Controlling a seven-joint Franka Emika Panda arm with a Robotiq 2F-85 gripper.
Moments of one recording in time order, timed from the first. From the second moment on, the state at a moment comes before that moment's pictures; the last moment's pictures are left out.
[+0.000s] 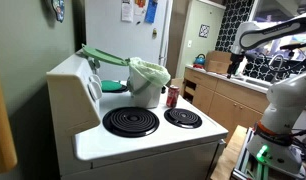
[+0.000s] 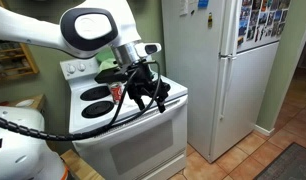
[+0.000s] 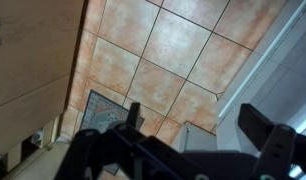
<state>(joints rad) -0.30 -0.80 -0.24 -2.68 -0.43 2.05 -0.28</state>
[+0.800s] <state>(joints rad) -0.27 -0.71 -0.09 -2.64 -0.28 2.00 0.07</state>
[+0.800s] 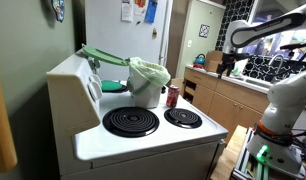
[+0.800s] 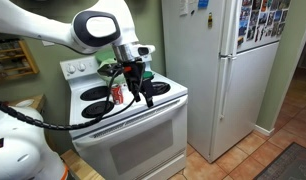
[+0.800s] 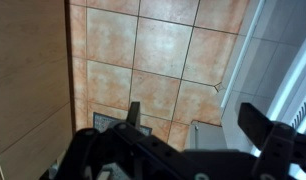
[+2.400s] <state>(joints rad) -0.05 -0.33 0.02 -2.49 0.37 2.10 0.36</state>
